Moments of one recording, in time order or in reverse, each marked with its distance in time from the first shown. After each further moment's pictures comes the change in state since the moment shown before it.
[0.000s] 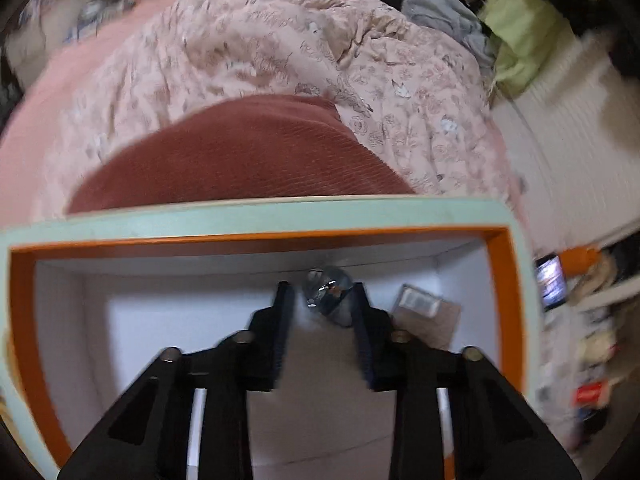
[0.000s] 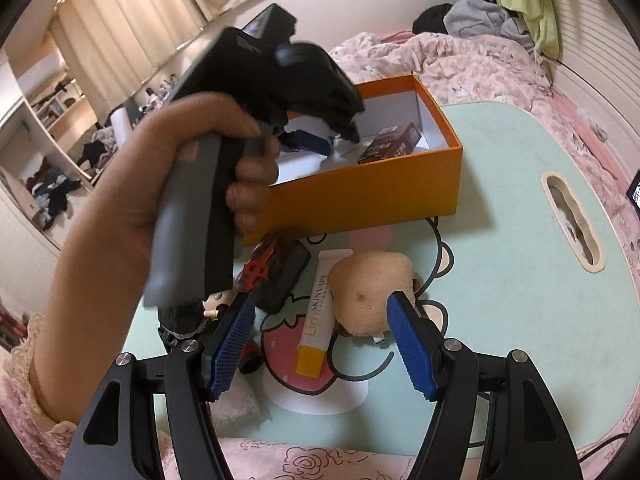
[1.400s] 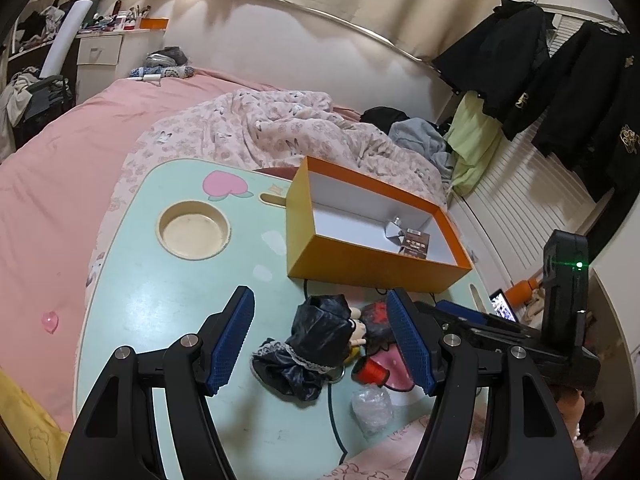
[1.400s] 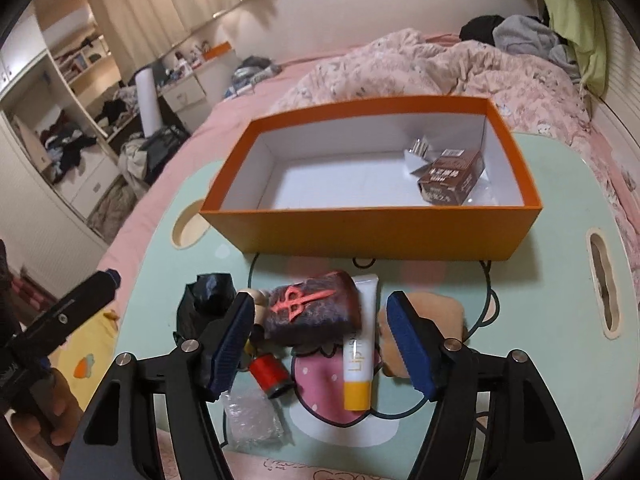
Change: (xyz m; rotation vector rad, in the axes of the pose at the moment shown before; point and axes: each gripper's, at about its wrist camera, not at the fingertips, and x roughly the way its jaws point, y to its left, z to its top) left arm -0.174 0.133 -0.214 -0.173 -0.454 -0.168; right arm 0.025 0.034 0.024 -0.148 0.050 0.034
